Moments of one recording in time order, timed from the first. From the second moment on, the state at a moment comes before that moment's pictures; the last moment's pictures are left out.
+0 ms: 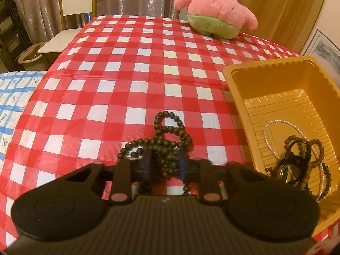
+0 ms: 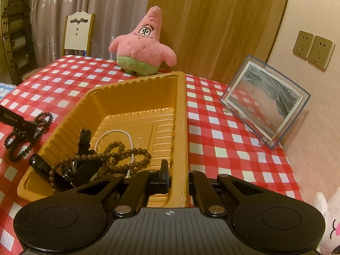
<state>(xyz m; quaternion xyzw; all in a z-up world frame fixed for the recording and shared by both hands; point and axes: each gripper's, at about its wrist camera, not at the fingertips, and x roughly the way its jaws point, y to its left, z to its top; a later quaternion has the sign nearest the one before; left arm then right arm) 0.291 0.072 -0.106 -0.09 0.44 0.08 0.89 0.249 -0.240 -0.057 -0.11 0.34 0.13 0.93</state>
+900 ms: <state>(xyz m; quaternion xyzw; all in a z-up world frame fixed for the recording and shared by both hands) 0.213 0.106 0.143 -0.01 0.21 -0.01 0.98 0.248 -0.237 -0.056 -0.12 0.33 0.13 0.93</state>
